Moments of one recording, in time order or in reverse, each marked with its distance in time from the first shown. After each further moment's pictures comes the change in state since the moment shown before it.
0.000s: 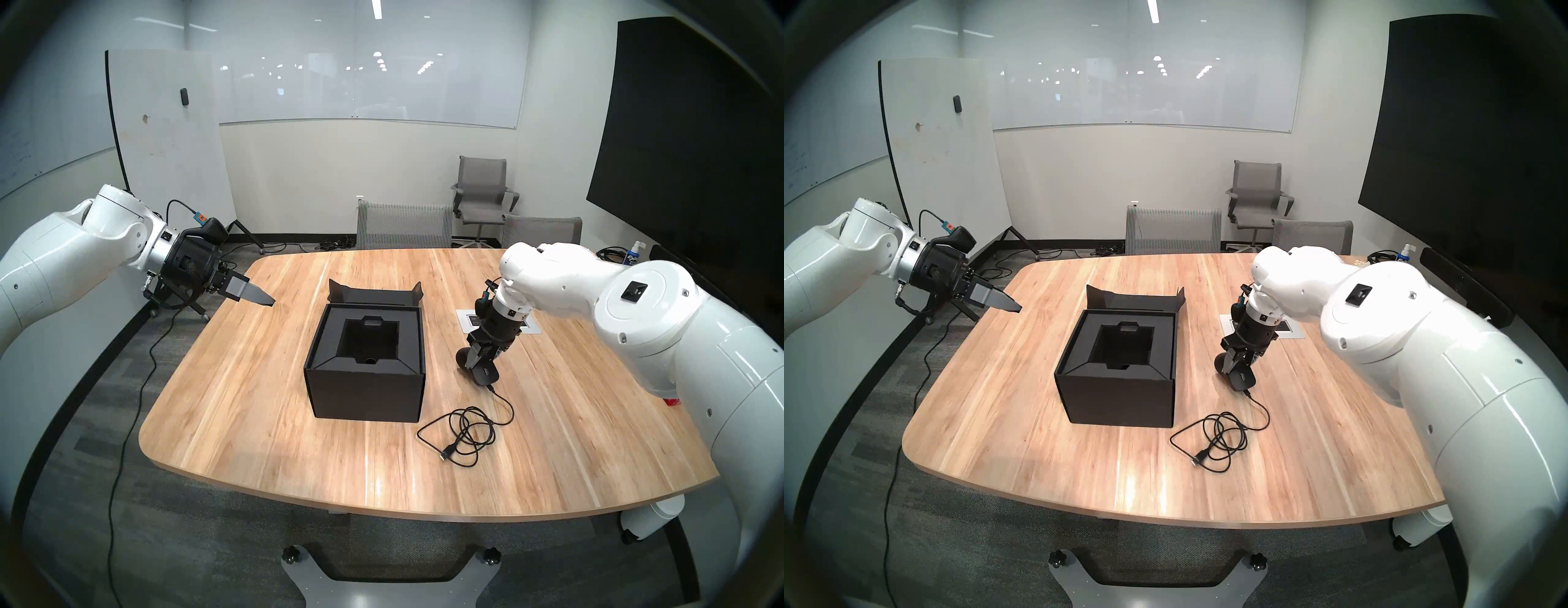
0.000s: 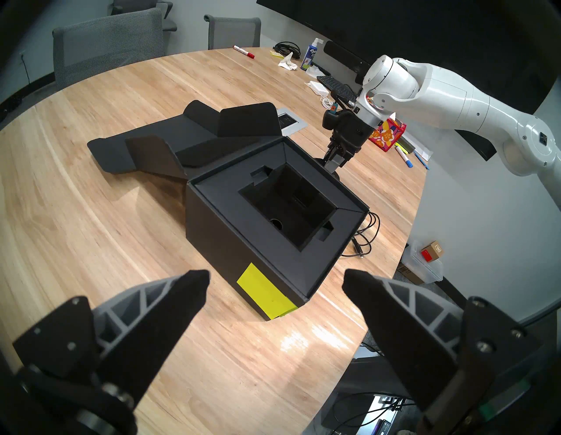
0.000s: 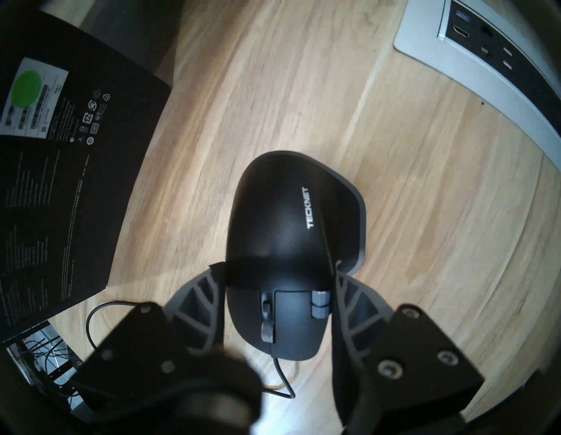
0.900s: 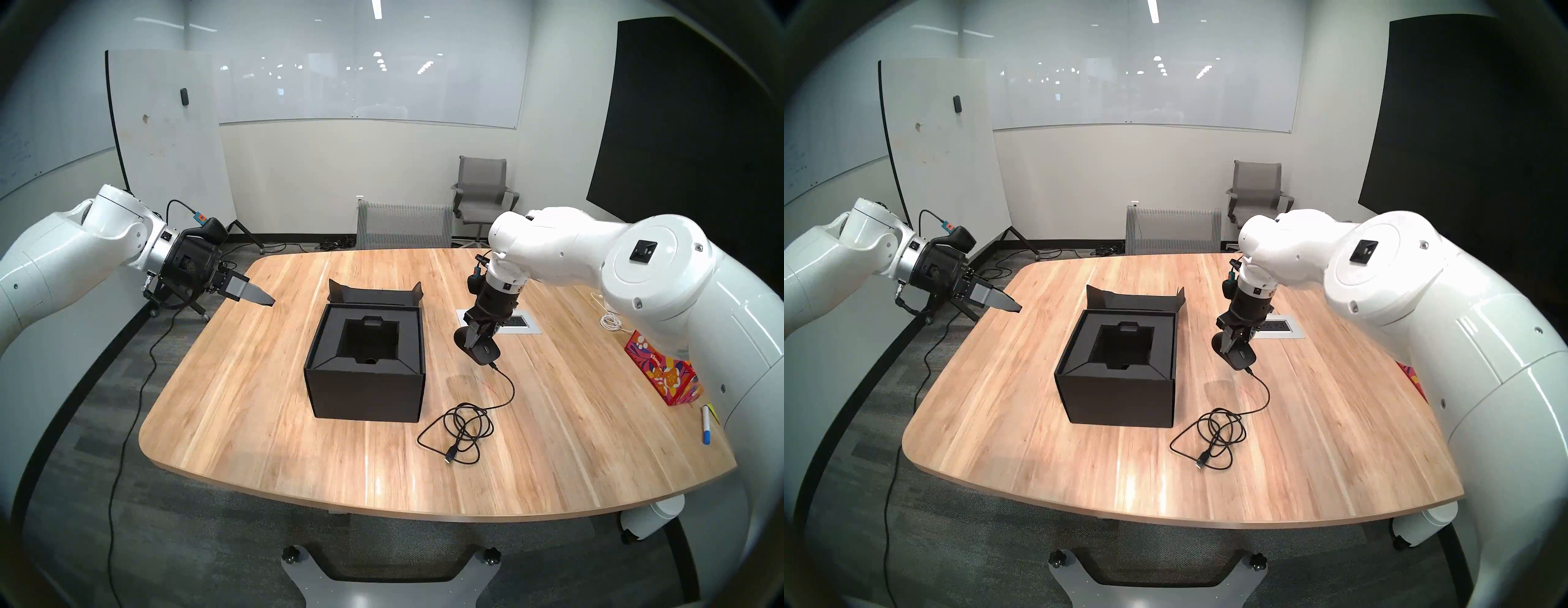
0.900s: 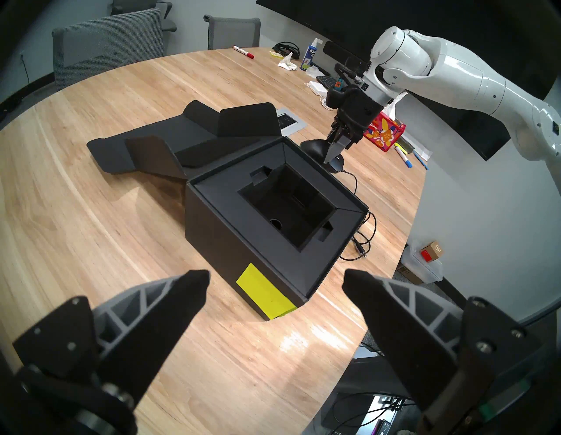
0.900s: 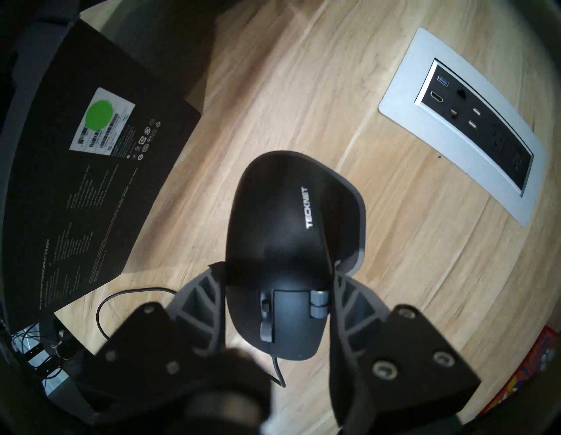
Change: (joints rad) left arm -0.002 0.001 0.003 -0.001 -0.002 -0.001 -0.001; right arm 0.165 -0.034 -0.117 -0.129 0.004 0.000 0.000
